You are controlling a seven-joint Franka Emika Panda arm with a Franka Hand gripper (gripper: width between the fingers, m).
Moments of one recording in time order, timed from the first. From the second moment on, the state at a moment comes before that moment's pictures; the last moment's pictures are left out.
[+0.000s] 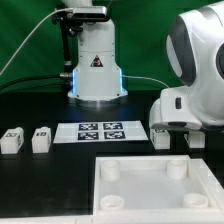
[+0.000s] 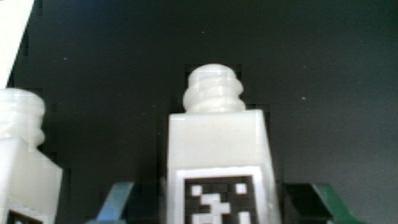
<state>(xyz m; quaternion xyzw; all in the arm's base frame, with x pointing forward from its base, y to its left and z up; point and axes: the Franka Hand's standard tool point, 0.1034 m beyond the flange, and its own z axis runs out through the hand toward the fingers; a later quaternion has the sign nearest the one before) 0.364 0.197 0.012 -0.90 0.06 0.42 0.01</state>
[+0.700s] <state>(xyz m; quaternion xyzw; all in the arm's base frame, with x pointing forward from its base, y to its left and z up) 0.364 0.197 0.012 -0.90 0.06 0.42 0.01</state>
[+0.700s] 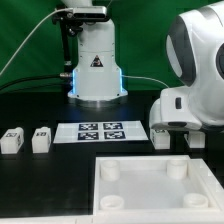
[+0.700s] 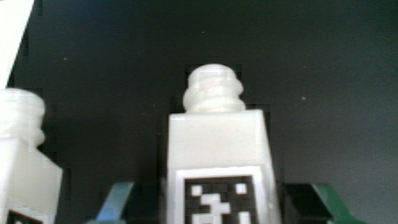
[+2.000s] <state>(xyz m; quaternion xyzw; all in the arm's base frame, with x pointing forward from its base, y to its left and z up) 0.456 0.165 0.125 -1.00 -0.01 0.03 0.03</state>
